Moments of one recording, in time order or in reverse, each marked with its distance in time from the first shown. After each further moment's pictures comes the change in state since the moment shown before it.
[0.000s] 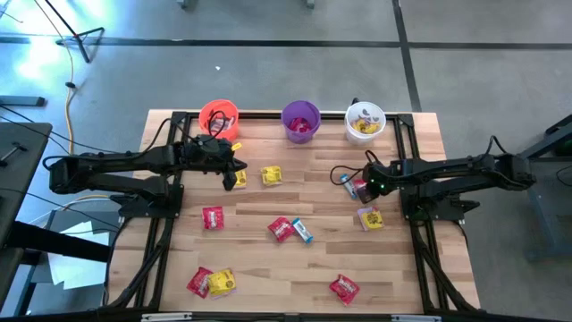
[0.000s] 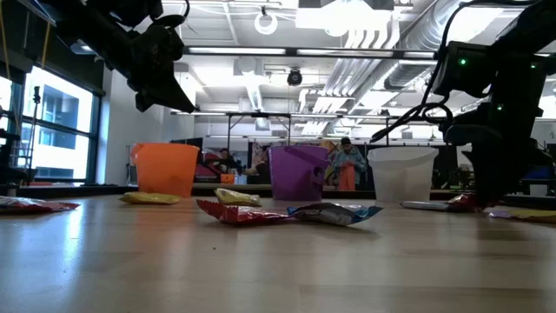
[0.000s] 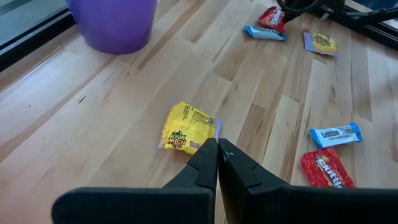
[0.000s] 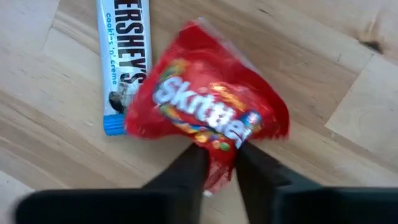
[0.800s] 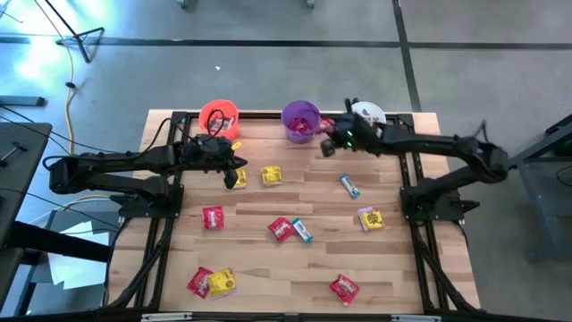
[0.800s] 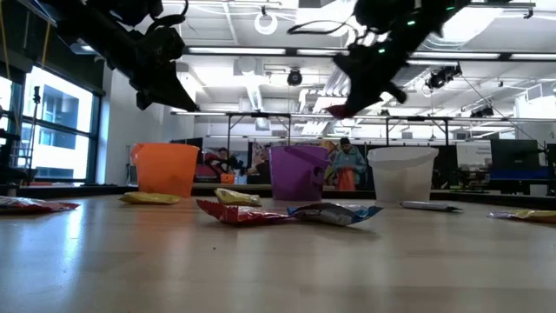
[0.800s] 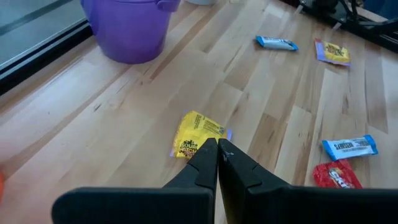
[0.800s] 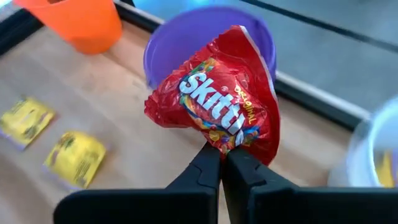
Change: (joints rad) left arm 0.000 0.000 0.002 0.020 -0.052 0.000; right arm -0.187 0.318 0.582 0.300 0.240 -0.427
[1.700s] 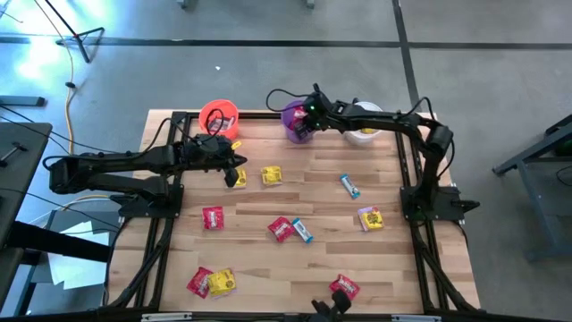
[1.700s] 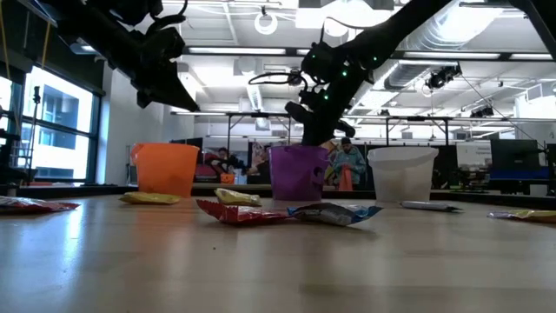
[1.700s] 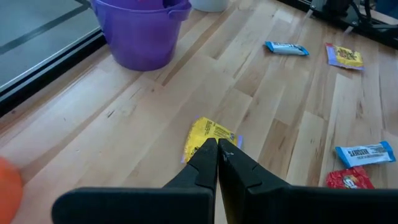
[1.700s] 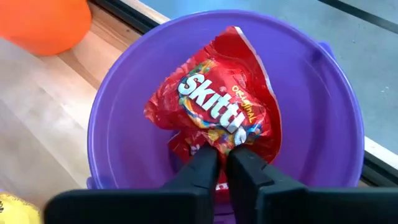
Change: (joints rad) left arm -0.001 0.000 0.000 0.012 -0.047 0.018; right arm -0.169 0.519 0.373 0.060 -0.165 -0.143
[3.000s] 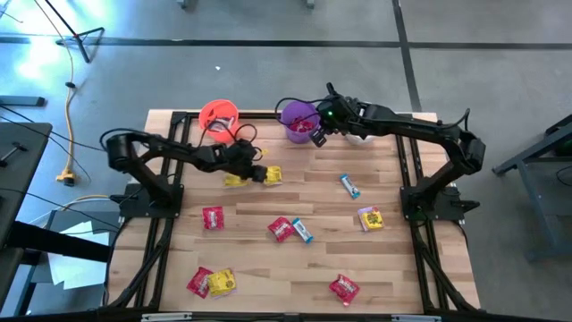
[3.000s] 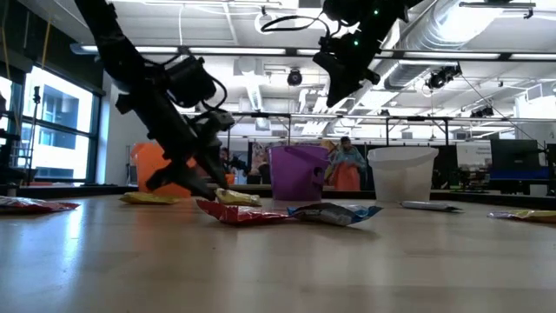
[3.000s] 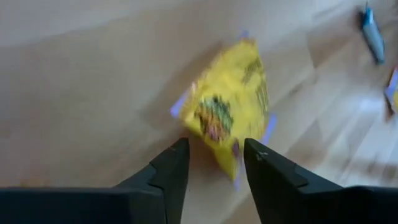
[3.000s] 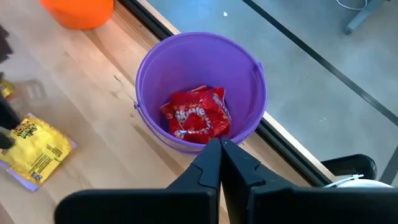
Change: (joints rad) left arm 0.088 0.660 0.032 0.345 0.263 -0.627; right arm 0.129 -0.304 -0.004 -0.321 0.181 -0.139
